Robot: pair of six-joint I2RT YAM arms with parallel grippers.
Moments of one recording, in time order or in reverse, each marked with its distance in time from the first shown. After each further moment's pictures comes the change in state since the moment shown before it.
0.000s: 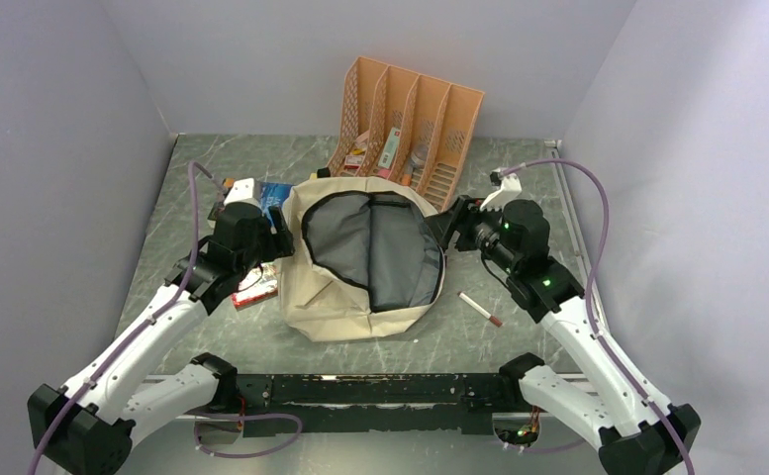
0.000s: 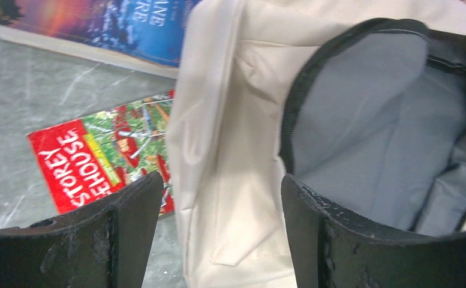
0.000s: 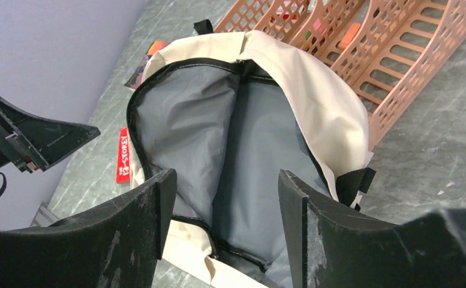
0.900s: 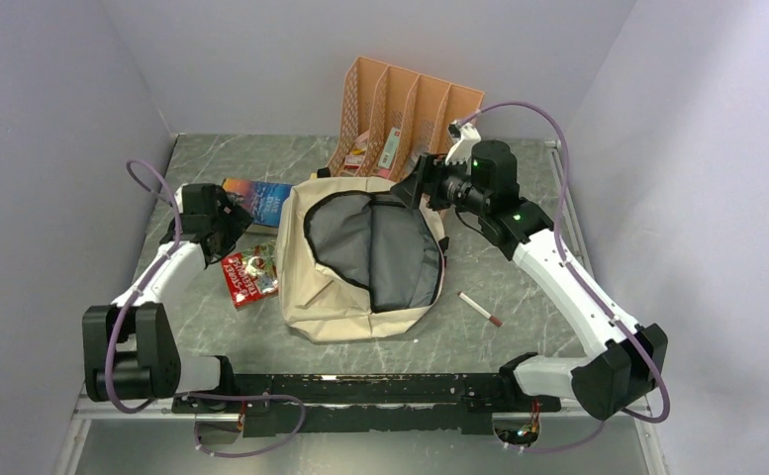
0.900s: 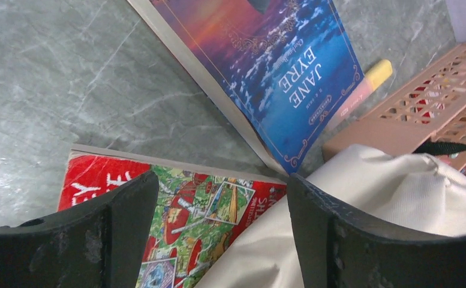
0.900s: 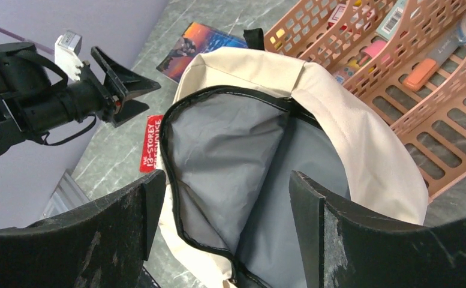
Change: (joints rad) left arm 0.526 0.367 -0.026 0.207 0.208 -0.303; right arm 0.000 0.404 0.359 -0.024 -0.208 -0.072
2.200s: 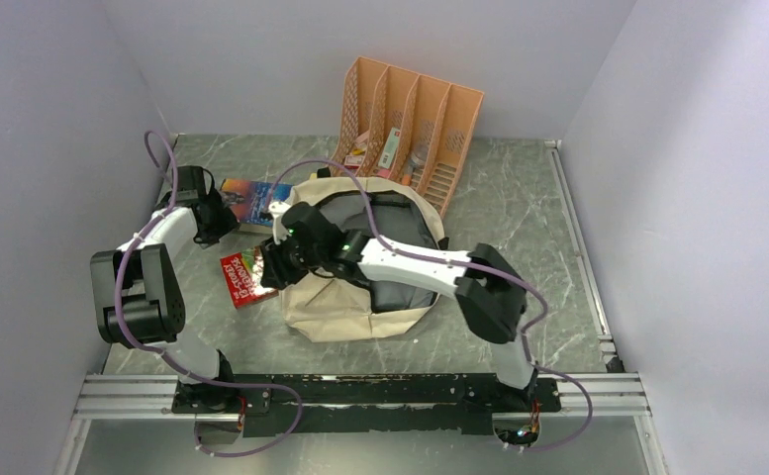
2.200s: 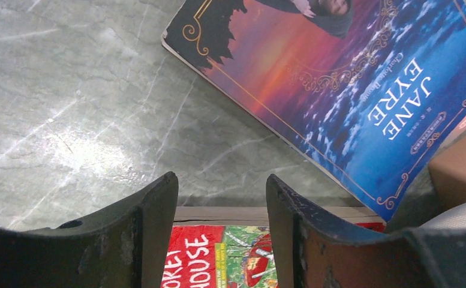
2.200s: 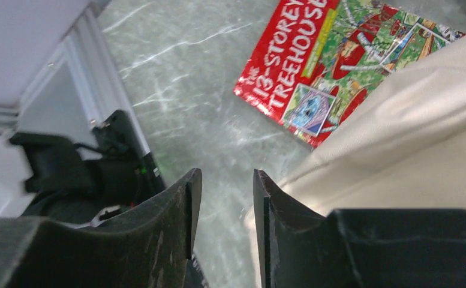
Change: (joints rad) left arm 0.114 0.320 0.226 -0.119 0.055 0.334; right arm 0.623 0.678 0.329 0.106 0.035 -0.011
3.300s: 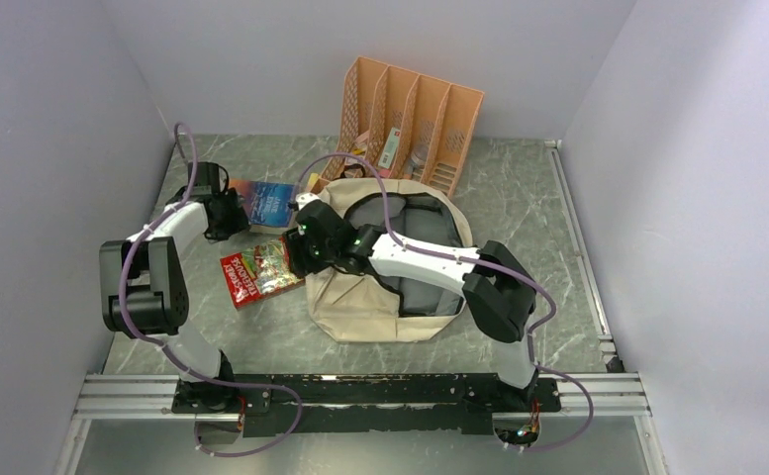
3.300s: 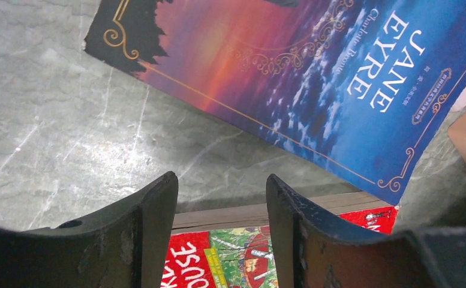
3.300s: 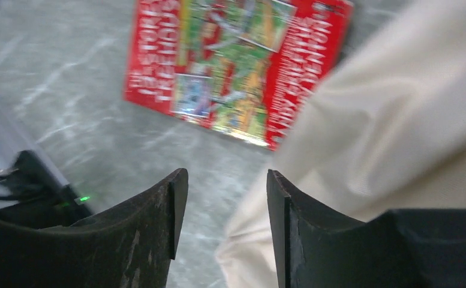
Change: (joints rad) left arm -0.076 0.045 0.033 -0.011 -0.003 0.140; right arm -0.045 0.016 -0.028 -0.133 0.321 0.022
